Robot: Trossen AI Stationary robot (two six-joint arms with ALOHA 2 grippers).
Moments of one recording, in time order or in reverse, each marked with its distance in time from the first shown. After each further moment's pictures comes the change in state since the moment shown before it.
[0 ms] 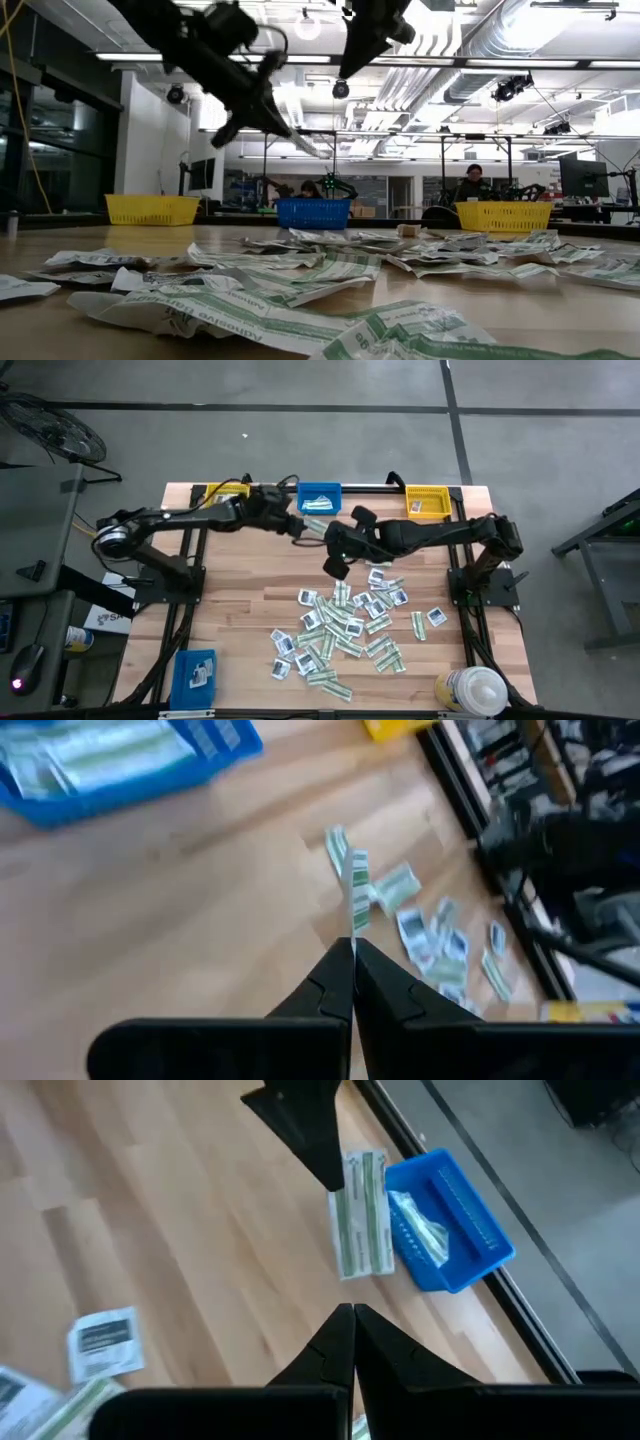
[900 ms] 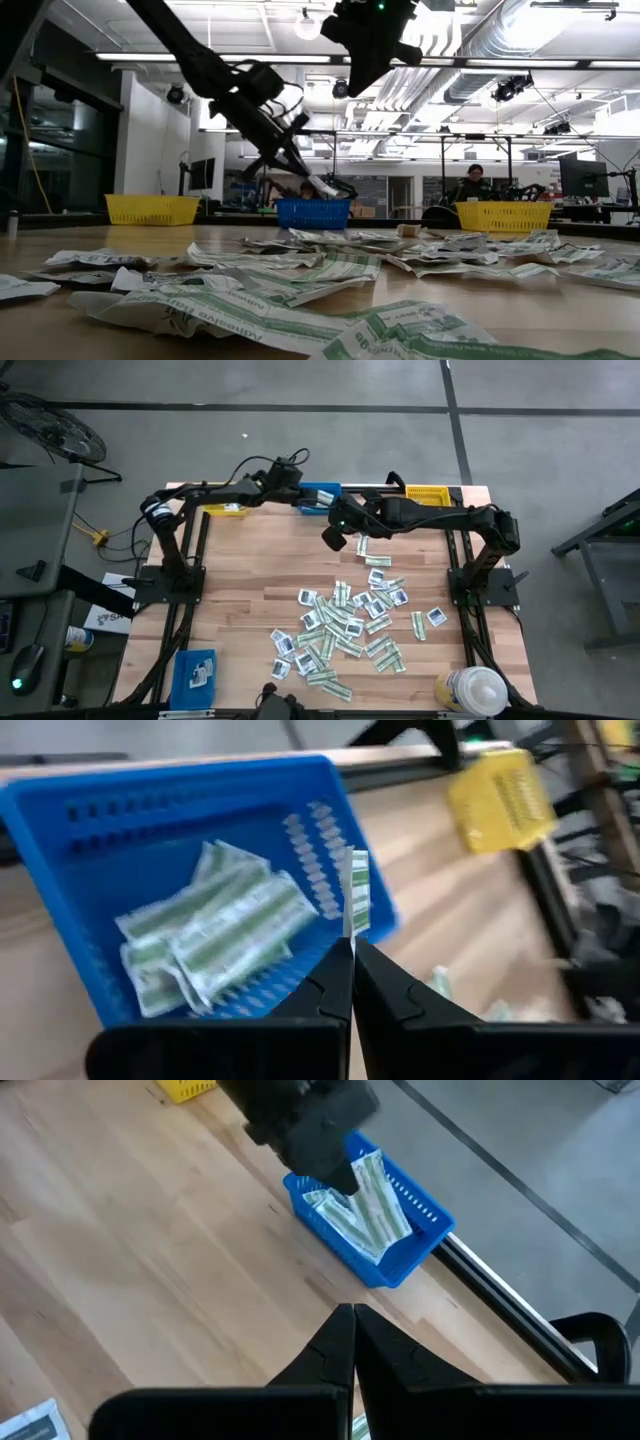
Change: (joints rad) left arm 0.218 0.385 0.257 0.076 0.011 0.059; right arm -0.165 0.000 0.000 0.010 -0.015 0.122
